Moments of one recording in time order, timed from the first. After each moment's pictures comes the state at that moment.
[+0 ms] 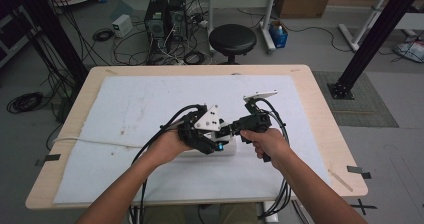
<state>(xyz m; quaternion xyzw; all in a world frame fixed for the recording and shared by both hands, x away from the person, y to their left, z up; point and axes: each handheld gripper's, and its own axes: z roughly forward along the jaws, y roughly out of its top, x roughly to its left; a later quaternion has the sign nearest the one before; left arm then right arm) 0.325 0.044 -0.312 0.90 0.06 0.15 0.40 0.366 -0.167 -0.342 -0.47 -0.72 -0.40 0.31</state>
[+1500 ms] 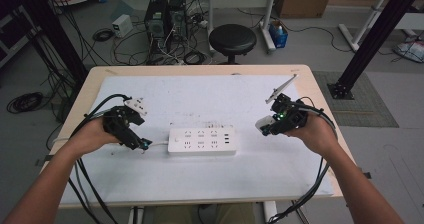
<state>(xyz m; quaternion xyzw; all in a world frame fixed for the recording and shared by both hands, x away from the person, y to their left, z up) 0.346 0.215 -0.319 0.95 0.23 0.07 0.22 0.356 -0.229 -0.285 -0.29 -0.93 -0.21 -0.07</state>
